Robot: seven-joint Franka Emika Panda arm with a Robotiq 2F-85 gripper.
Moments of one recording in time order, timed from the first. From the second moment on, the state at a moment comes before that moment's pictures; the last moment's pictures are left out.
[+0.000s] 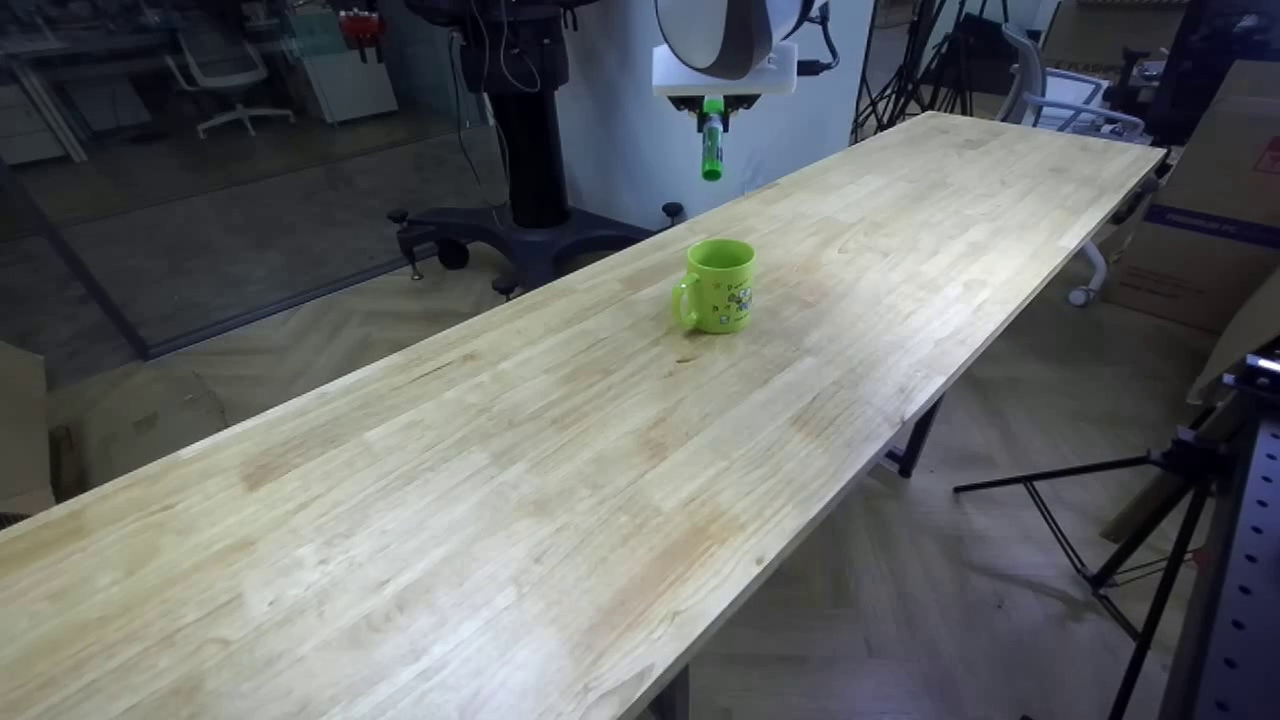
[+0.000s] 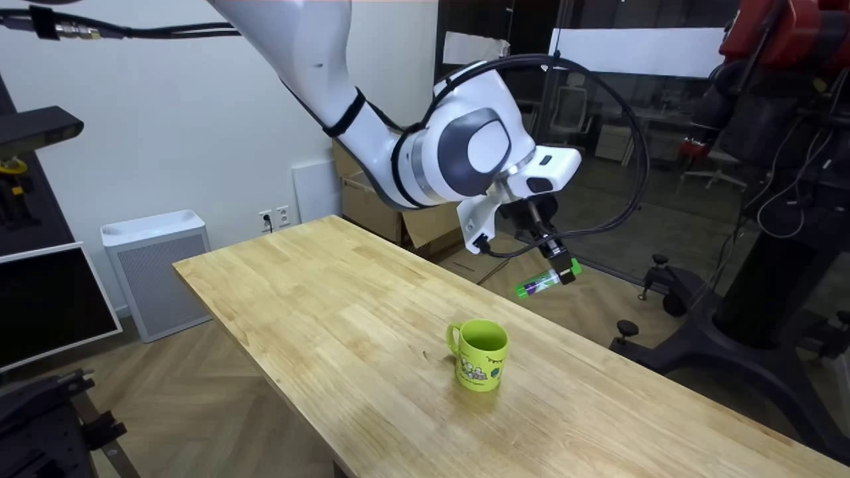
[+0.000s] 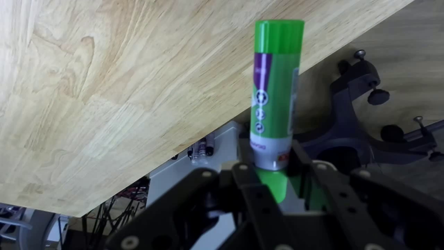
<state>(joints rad) 0.38 0.76 -0.68 -1.79 0.02 2.89 0.80</state>
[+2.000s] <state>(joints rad) 1.04 0.98 -1.13 -2.23 0.27 3.13 0.99</state>
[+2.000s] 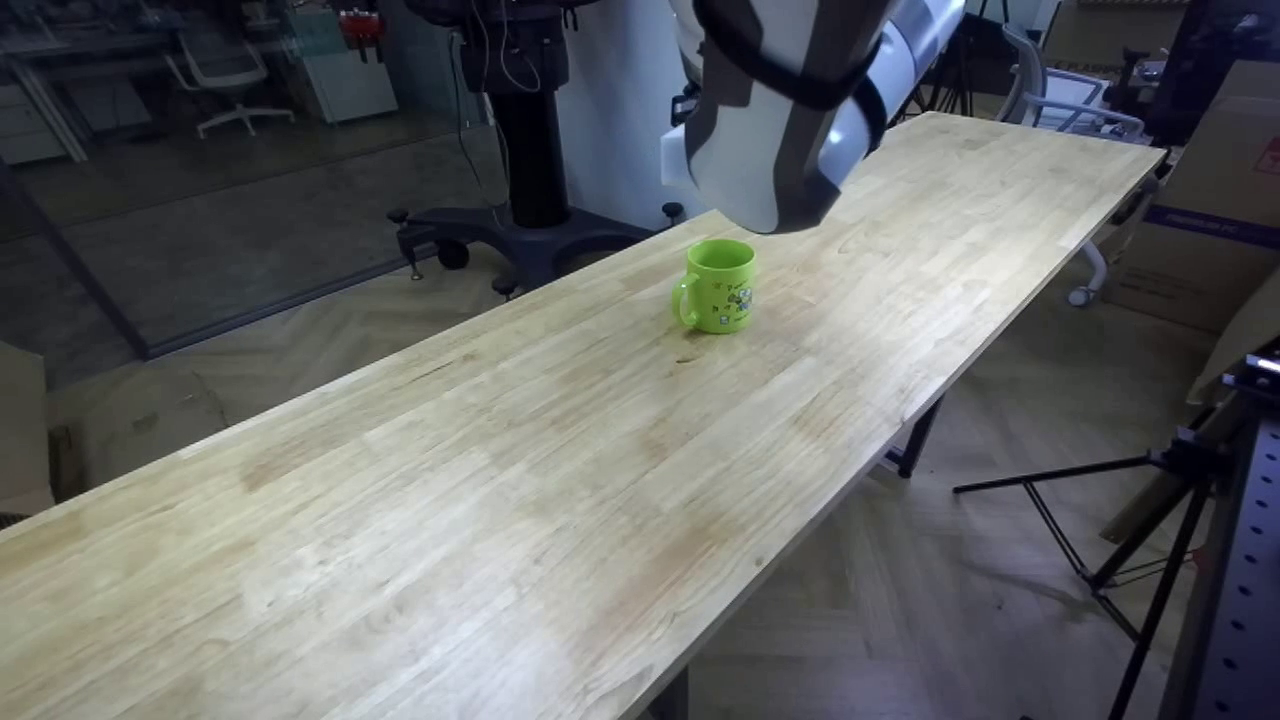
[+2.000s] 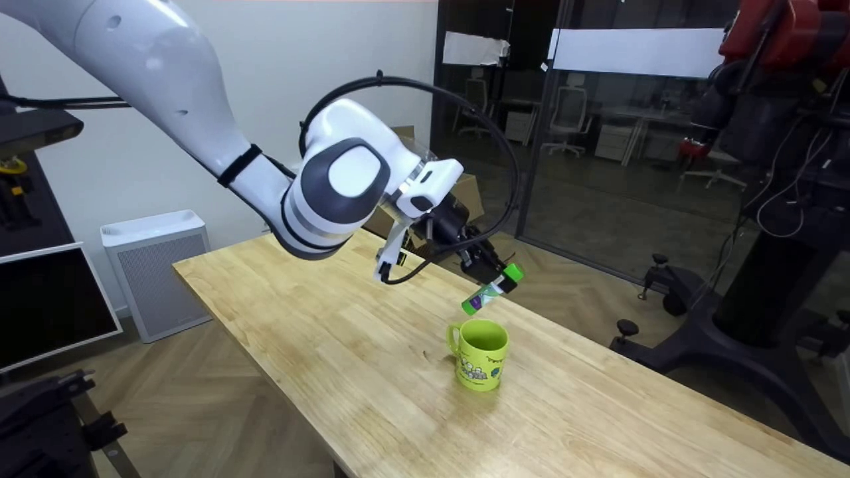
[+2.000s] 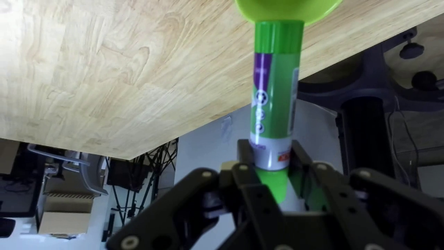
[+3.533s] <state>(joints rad) 0.72 1.01 -0.87 -2.07 0.48 3.40 0.68</state>
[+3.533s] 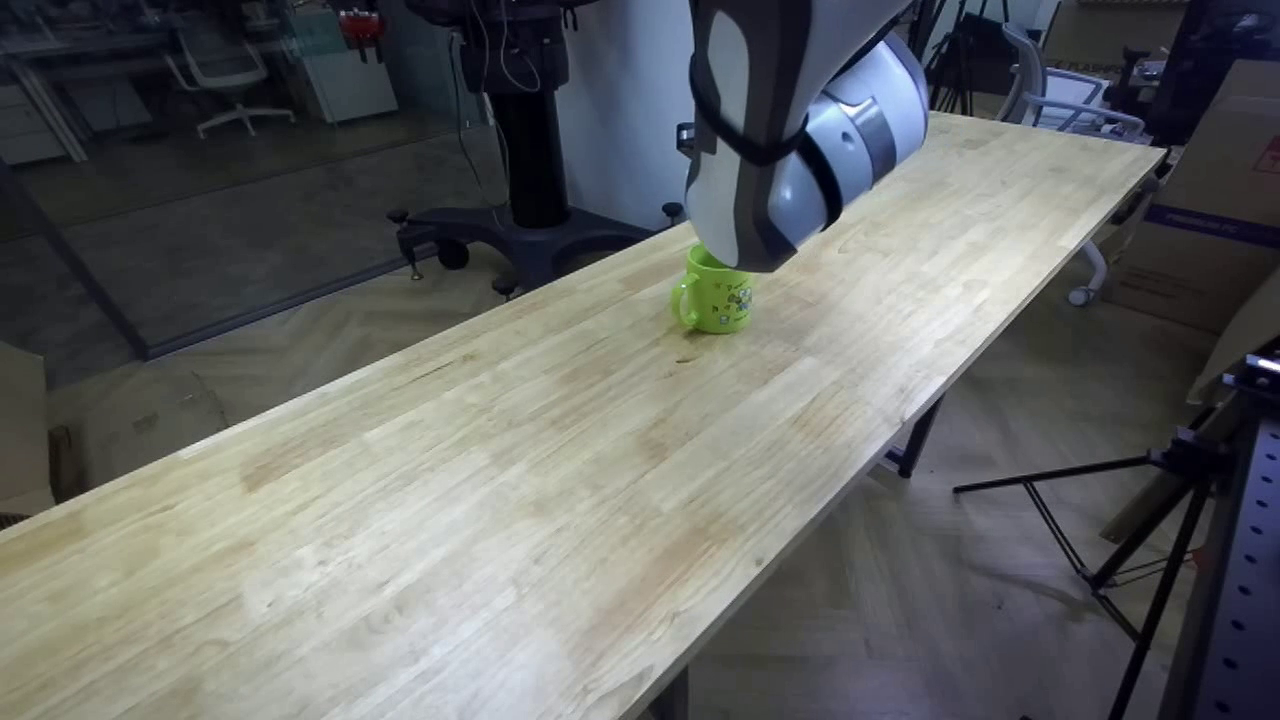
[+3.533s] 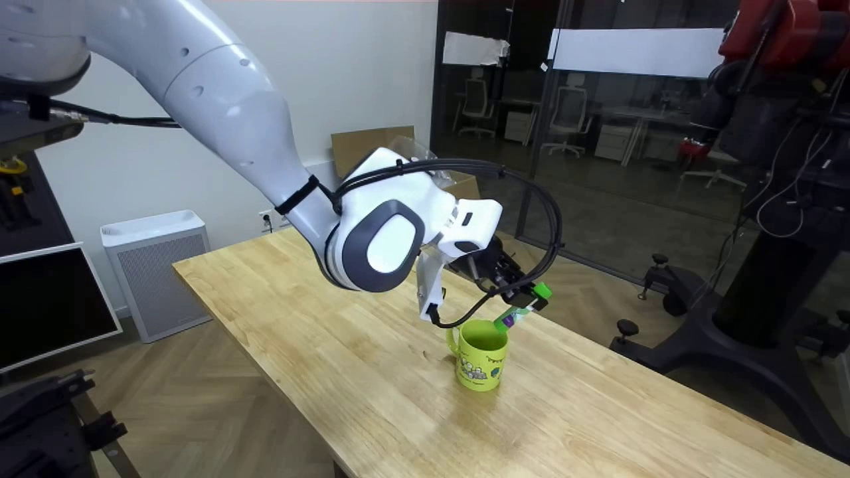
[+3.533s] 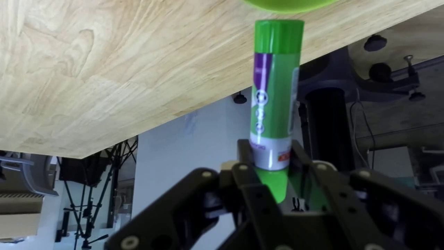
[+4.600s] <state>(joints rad) 0.70 1.01 -0.80 -2.02 0.52 3.40 0.64</state>
